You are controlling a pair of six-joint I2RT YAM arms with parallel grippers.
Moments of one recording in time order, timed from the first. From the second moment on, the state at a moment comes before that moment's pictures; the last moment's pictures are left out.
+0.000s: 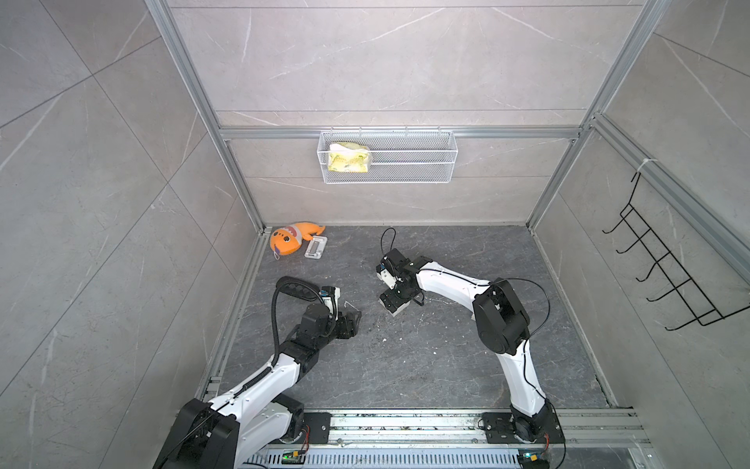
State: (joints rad) left arm -0.44 1.03 0.35 0.11 0.13 -0.41; right arm 0.71 2.20 1.76 -0.83 0.00 0.00
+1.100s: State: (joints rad) left arm -0.40 1.36 0.39 0.84 0.82 -0.61; right arm 0.57 1.65 1.29 -0.54 -0.71 0.17
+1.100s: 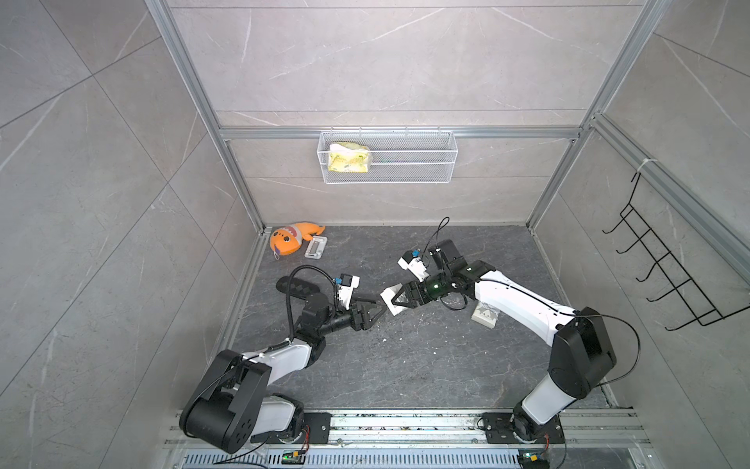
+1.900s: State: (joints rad) left arm -0.40 1.40 0.43 1.17 0.92 -0.81; right arm 0.51 1.58 1.22 -0.22 -1.04 0.33
